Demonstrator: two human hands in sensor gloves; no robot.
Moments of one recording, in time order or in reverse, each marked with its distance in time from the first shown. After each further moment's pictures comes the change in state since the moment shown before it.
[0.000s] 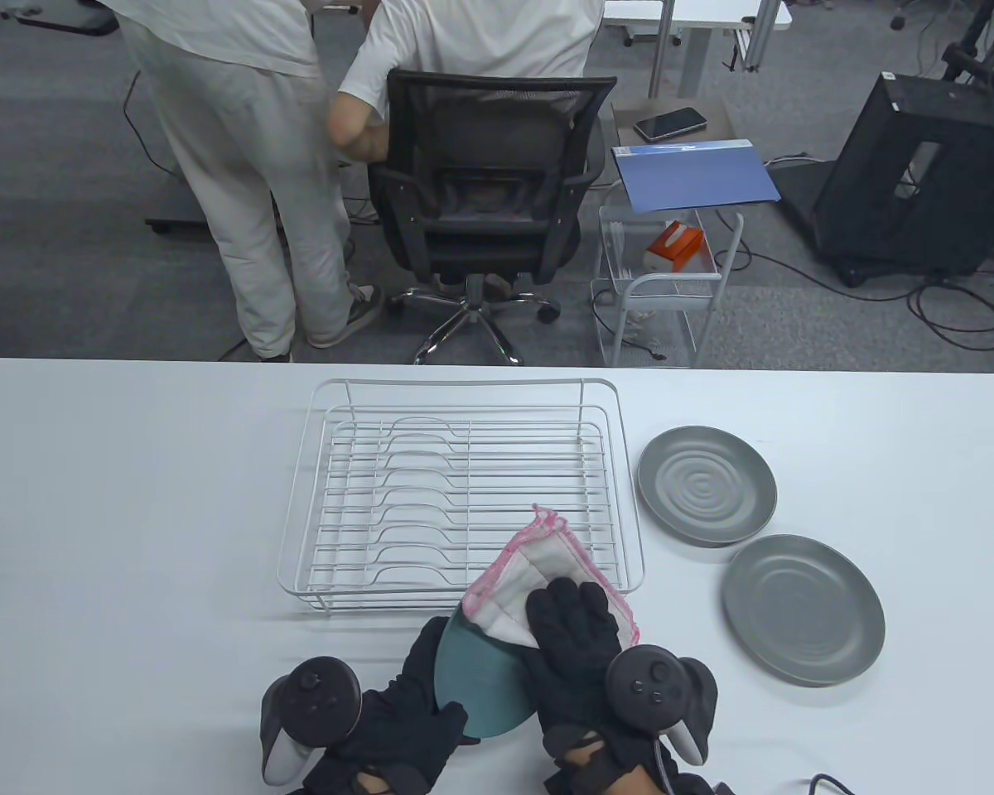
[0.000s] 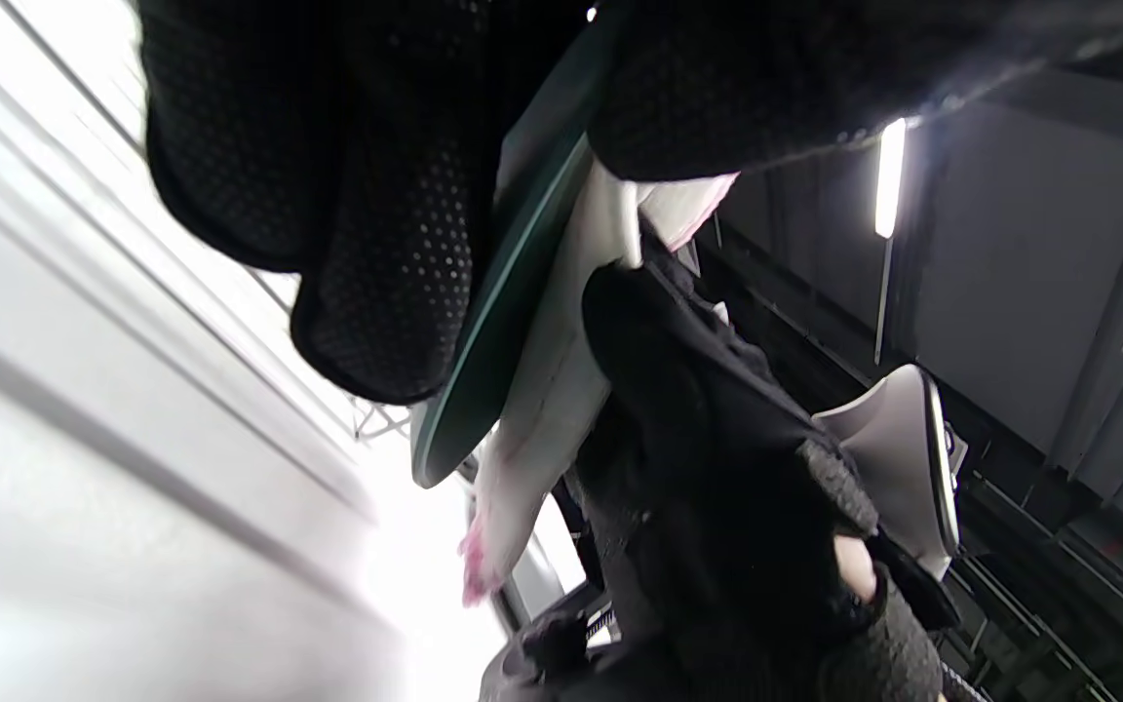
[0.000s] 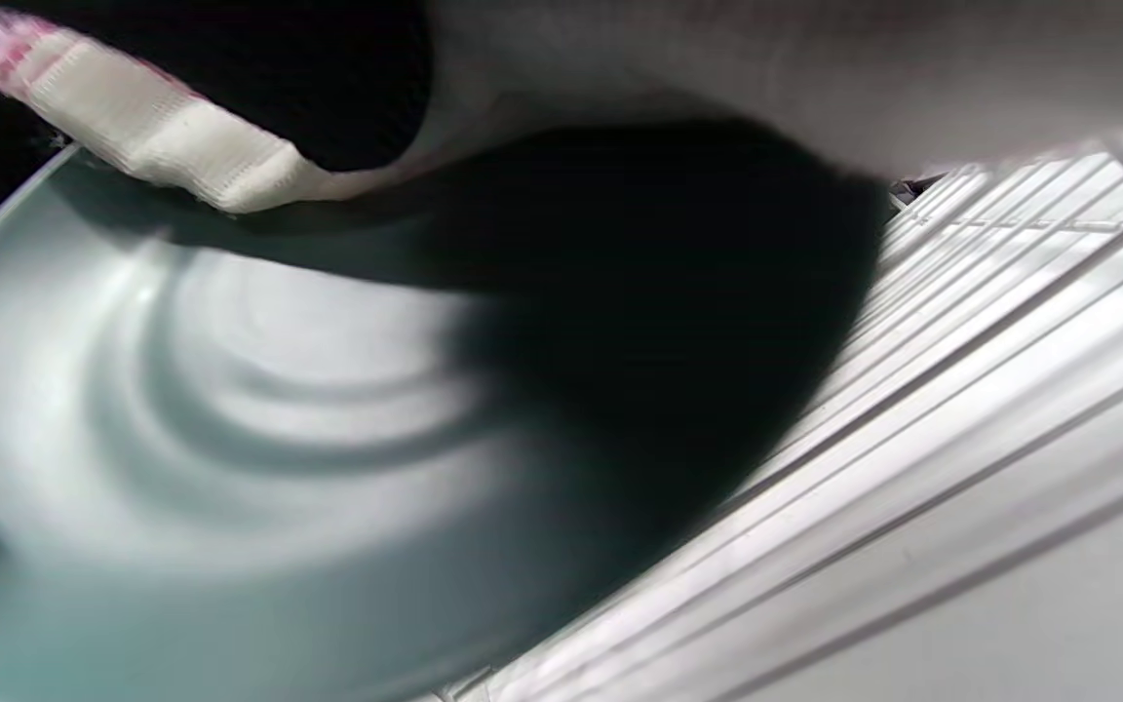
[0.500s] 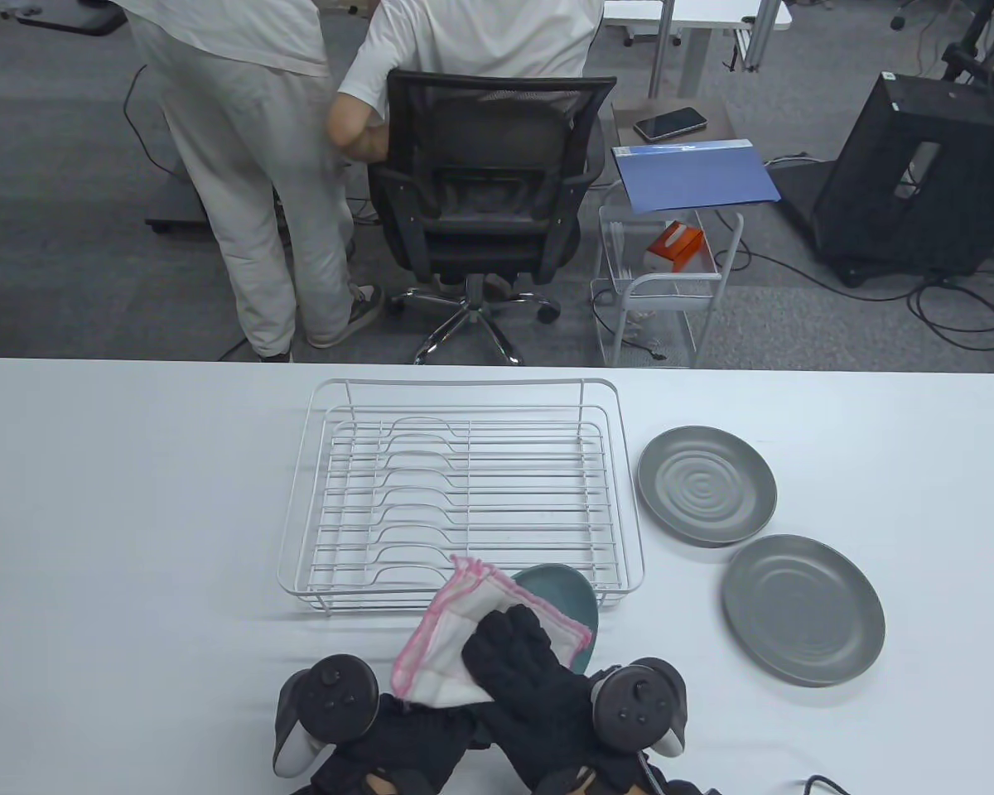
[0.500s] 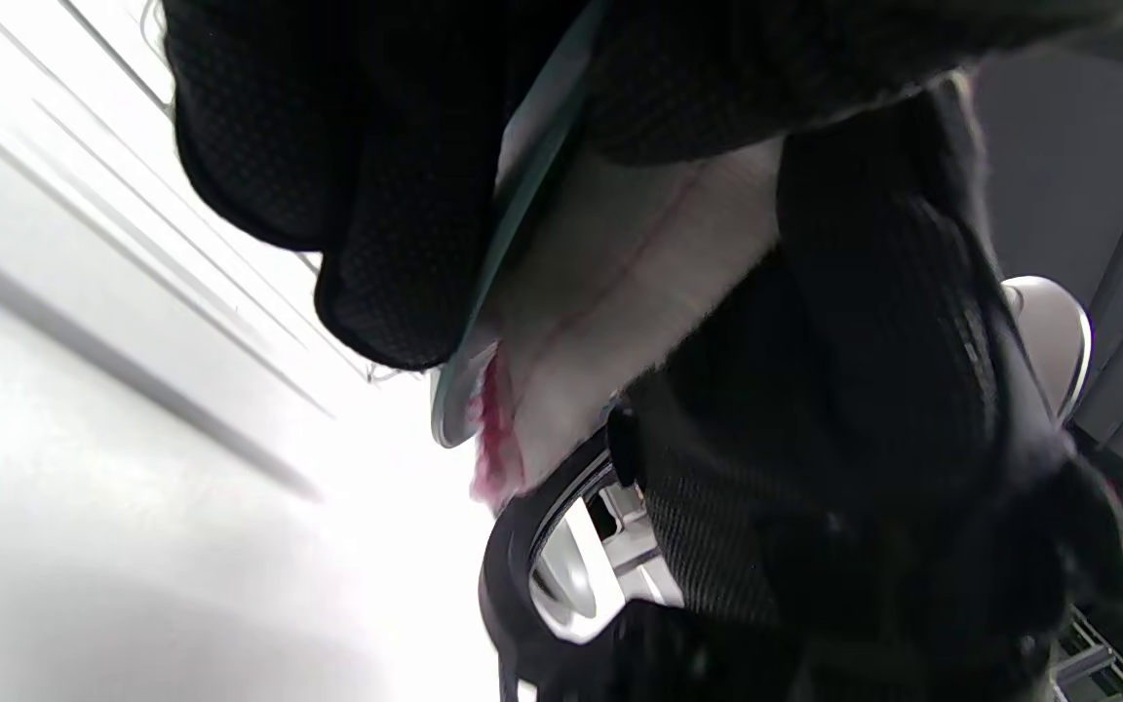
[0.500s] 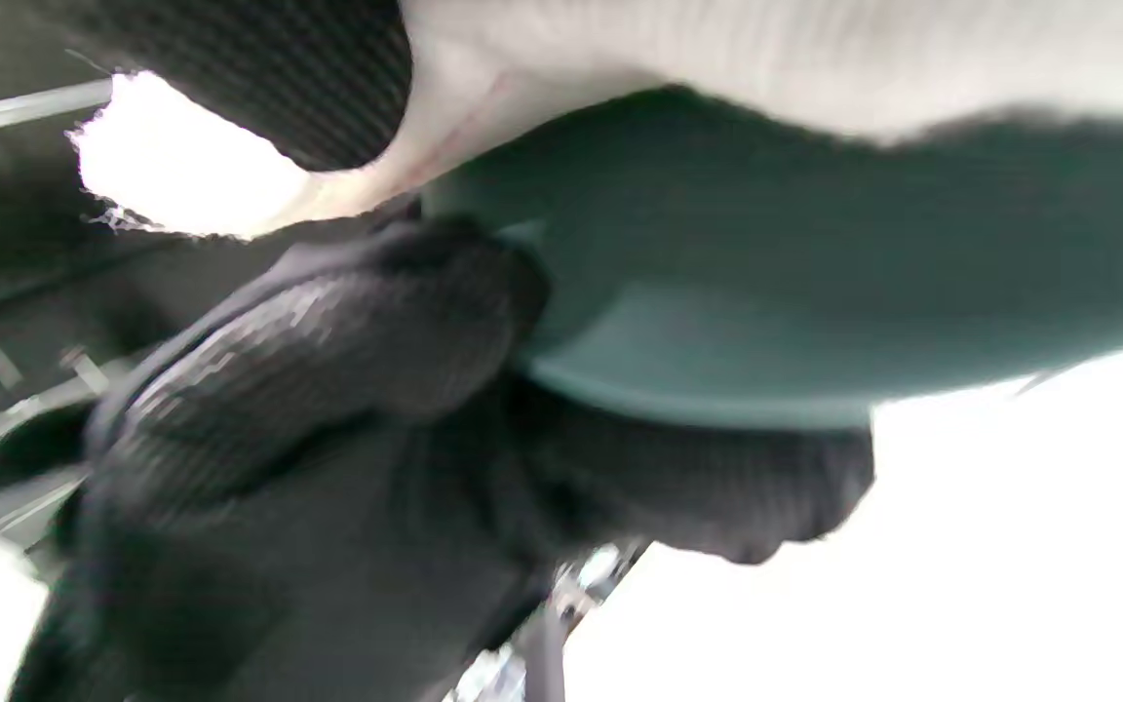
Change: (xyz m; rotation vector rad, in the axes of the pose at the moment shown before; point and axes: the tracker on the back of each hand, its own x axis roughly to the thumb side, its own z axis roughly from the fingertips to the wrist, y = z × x) left_hand -0.001 -0.005 -0.002 -0.042 -0.016 -0.022; right_hand 0.032 0.028 0.005 0.324 -0.391 -0.239
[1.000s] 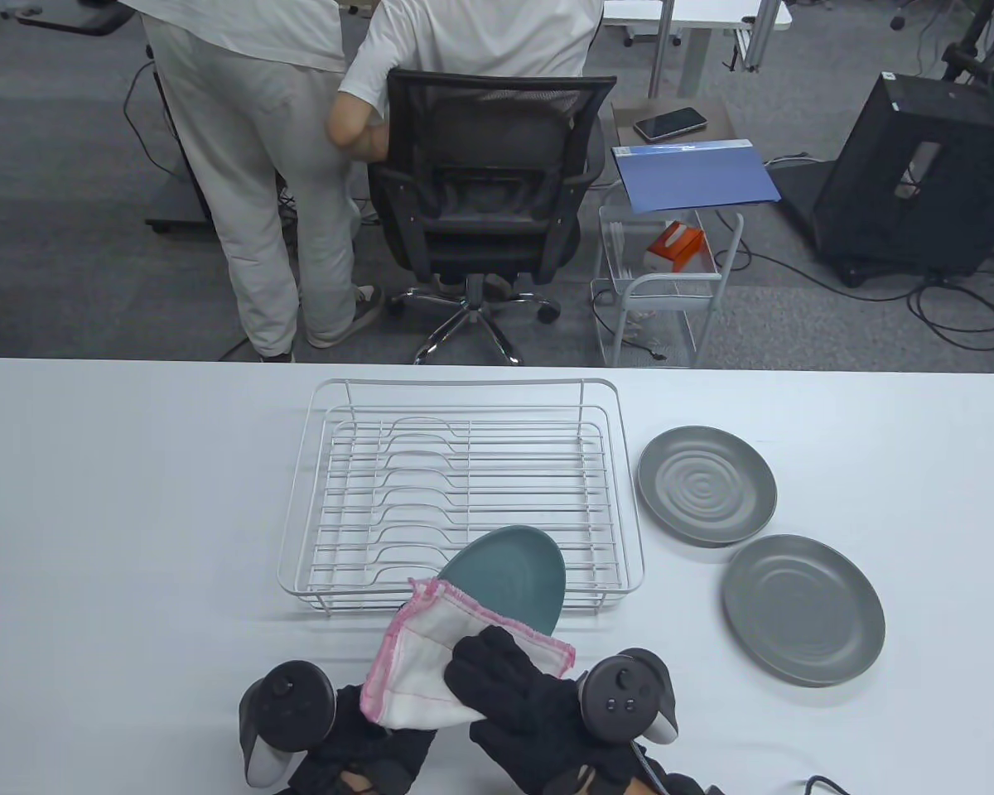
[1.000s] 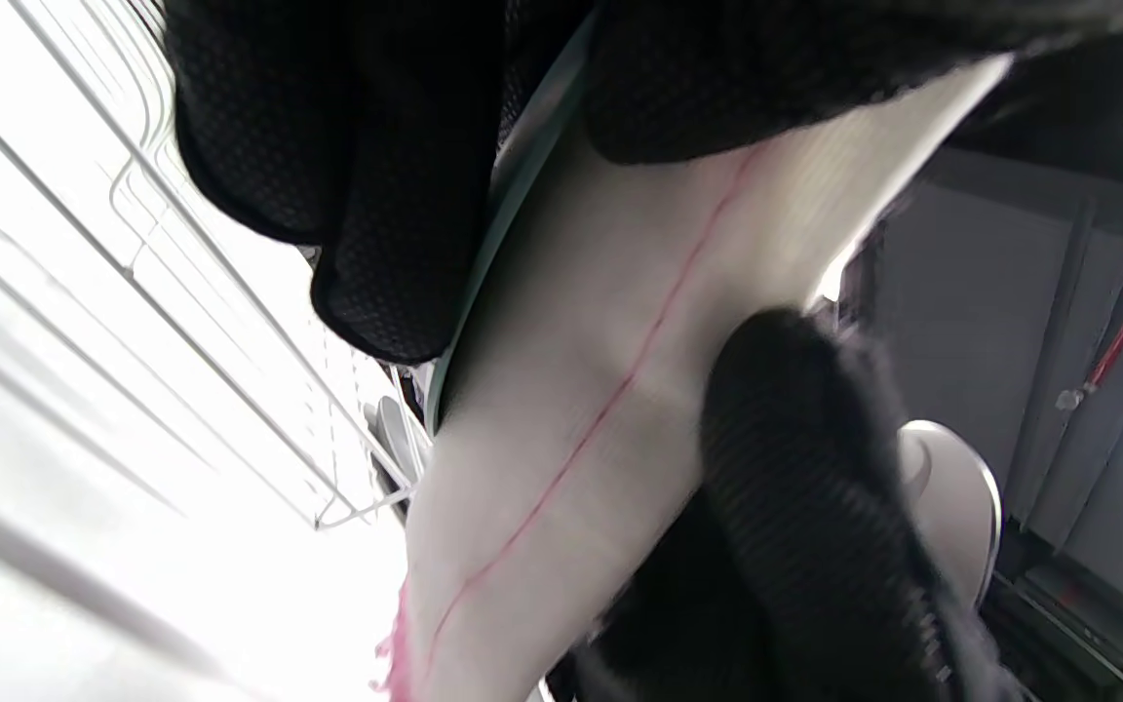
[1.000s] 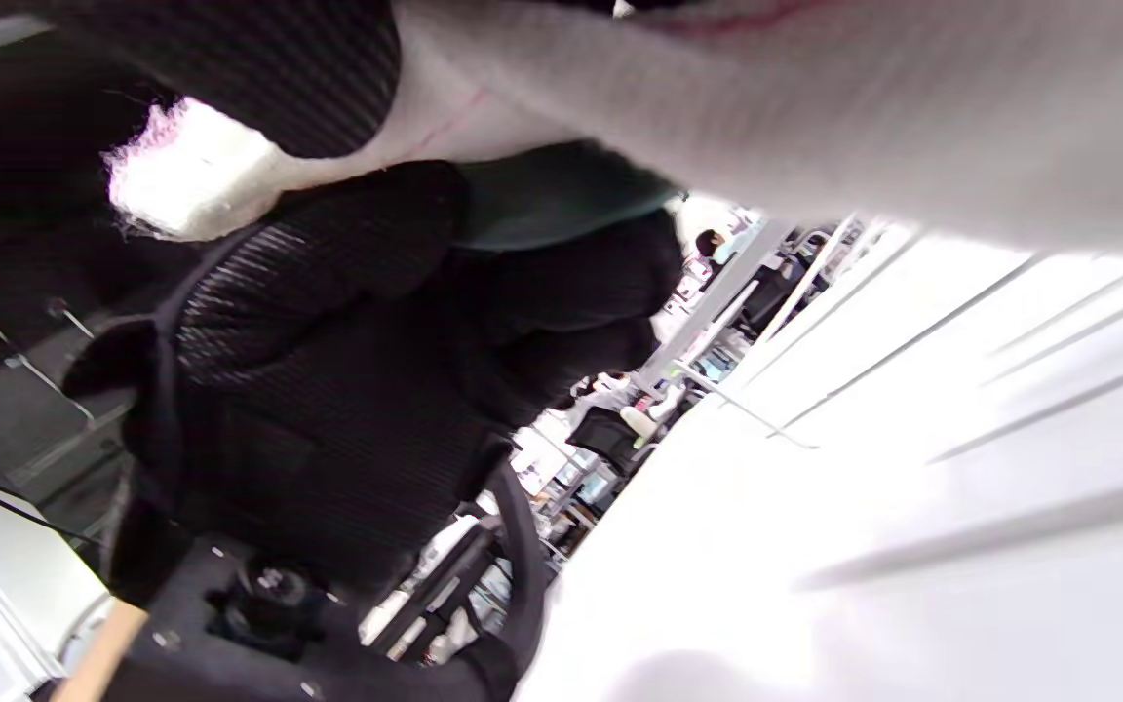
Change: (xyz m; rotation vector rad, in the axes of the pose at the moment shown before) left_hand 0.002 0.024 0.014 0.201 -0.053 0.020; right_hand -0.008 0.003 0.000 0.081 0.073 -0.003
